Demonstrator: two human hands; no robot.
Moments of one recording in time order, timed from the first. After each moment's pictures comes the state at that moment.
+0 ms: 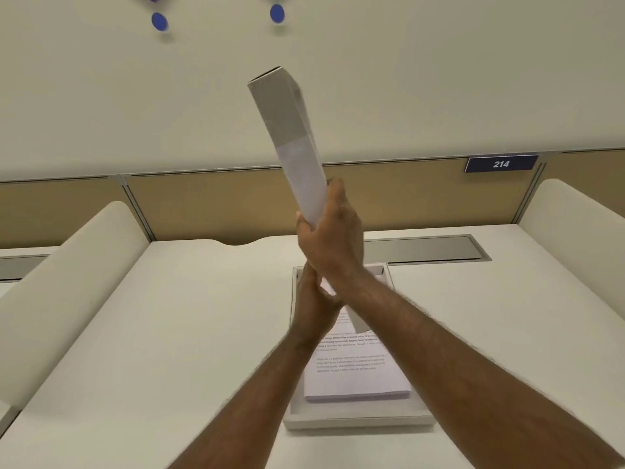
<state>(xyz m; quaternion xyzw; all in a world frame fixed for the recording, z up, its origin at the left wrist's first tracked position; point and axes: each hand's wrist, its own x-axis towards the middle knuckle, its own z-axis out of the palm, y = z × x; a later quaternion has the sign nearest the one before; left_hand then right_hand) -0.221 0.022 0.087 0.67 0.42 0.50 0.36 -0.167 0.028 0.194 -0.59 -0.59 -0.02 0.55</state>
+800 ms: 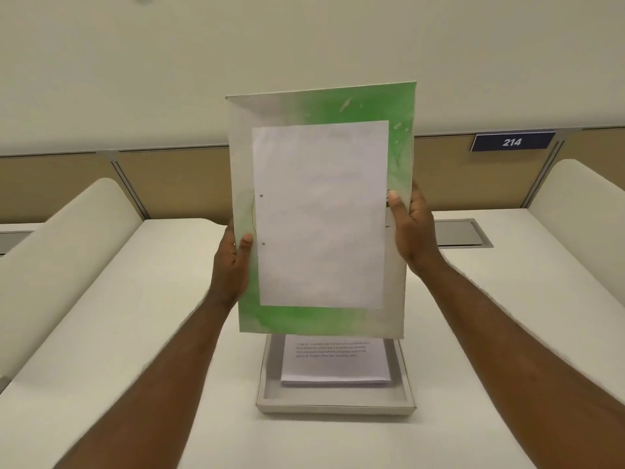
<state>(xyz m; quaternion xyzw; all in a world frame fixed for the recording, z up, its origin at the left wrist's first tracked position) -0.292 0.089 0.067 0.60 0.50 0.53 0.33 0.007 0.065 0.123 -0.50 -0.53 0.24 0.64</state>
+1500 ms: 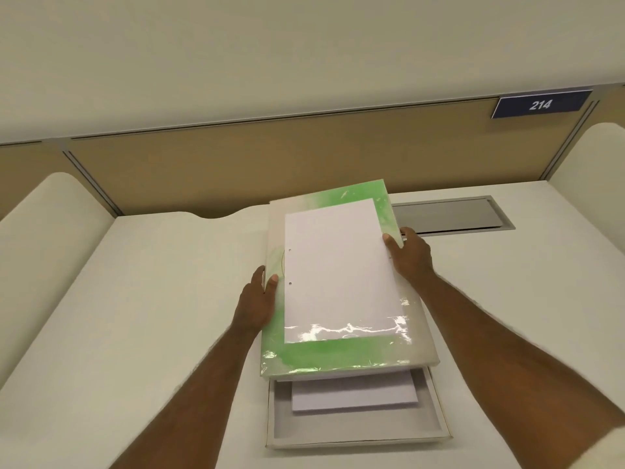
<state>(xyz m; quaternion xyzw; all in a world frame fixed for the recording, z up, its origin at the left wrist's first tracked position) -0.281 0.145 -0.036 0.59 0.67 0.24 0.36 0.030 0.157 -0.024 -0.77 -0.46 0.22 0.37</state>
